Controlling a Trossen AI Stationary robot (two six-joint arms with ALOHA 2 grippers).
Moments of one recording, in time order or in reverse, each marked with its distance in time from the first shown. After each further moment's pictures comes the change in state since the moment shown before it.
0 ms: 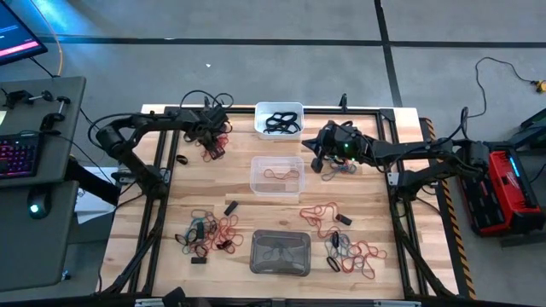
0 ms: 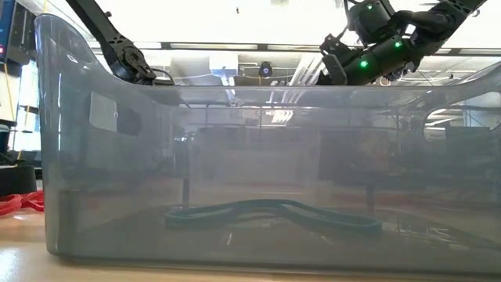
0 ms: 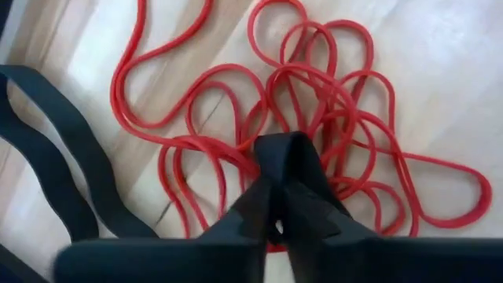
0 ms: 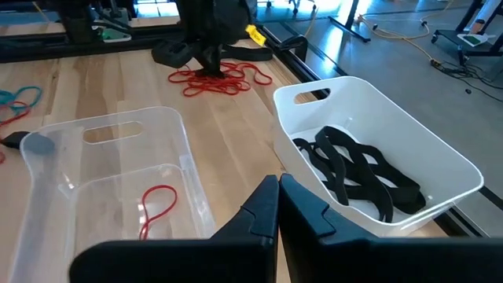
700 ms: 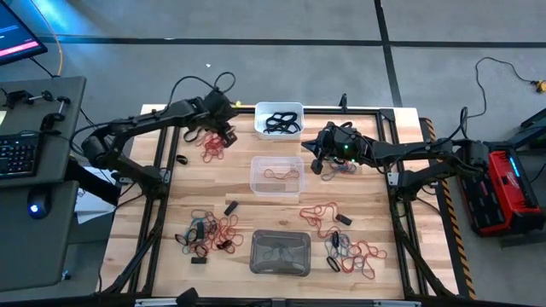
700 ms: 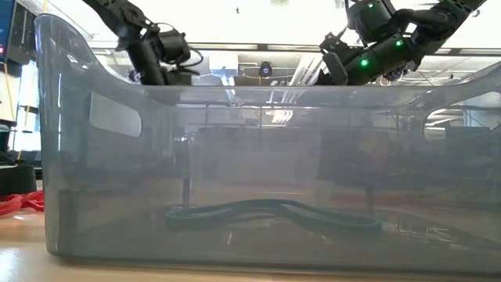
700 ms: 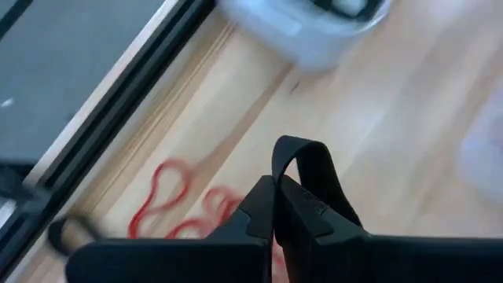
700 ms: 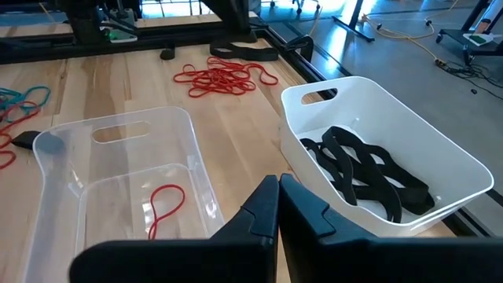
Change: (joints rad) left arm -0.087 -0.169 0.206 -0.019 0.161 -0.071; right arm 0.014 0.000 0.000 -0.003 0.005 0.011
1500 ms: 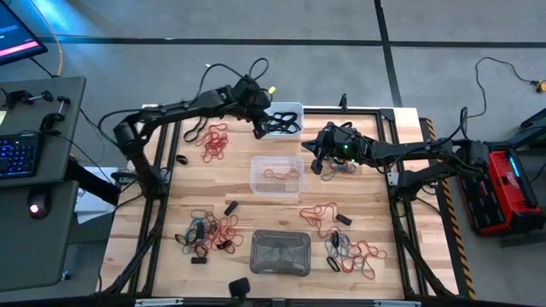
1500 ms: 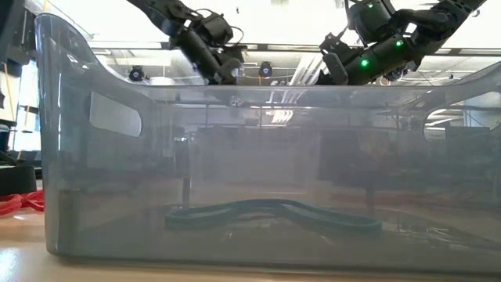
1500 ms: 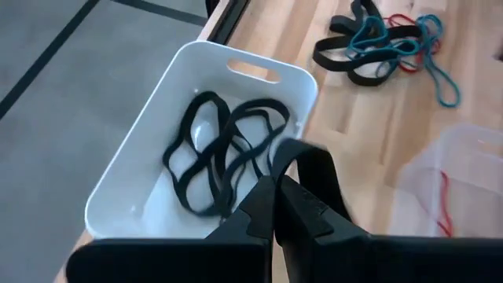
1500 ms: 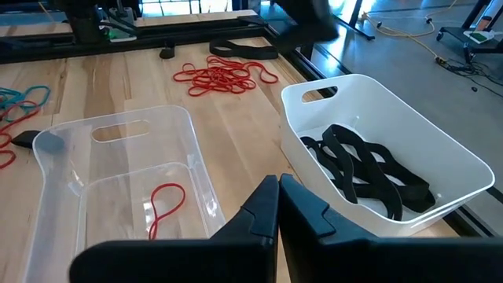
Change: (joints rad) left arm -0.112 0.318 0.401 0.147 0.131 0.089; right arm 0.000 0.000 0.000 -0.005 0.001 0.005
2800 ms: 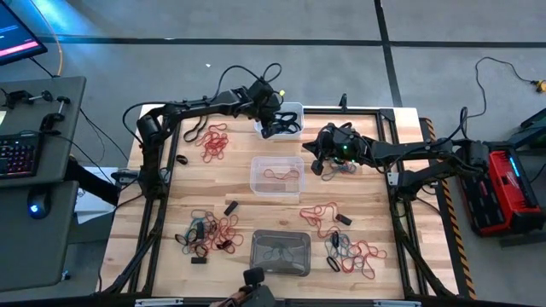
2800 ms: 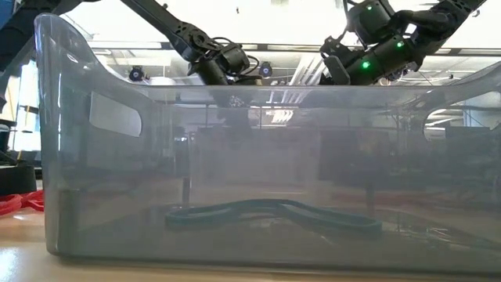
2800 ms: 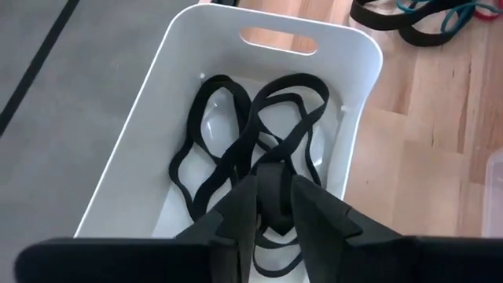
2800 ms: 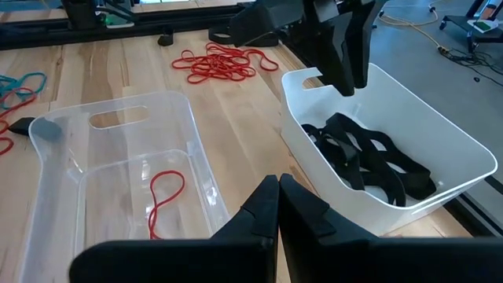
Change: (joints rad) left arm 0.019 0.211 0.107 0.022 -0.018 0.127; right arm 0.000 0.000 0.000 -0.037 0.000 0.007
